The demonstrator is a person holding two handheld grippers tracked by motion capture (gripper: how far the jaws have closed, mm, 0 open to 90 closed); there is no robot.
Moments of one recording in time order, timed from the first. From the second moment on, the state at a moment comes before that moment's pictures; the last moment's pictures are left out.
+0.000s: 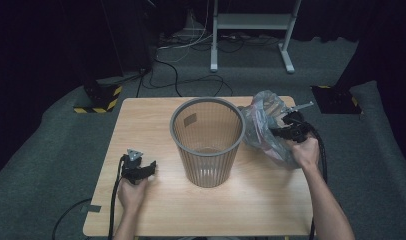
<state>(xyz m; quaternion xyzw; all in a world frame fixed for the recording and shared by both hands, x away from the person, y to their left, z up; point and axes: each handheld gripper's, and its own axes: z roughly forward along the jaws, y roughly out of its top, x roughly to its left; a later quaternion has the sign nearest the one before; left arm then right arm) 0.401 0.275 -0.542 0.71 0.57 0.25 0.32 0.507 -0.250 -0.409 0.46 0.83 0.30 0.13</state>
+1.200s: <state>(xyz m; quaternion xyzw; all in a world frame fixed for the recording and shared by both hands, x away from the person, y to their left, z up) 0.401 0.275 -0.542 0.71 0.57 0.25 0.32 0.485 -0.265 -0.345 0.44 0.83 0.30 0.16</state>
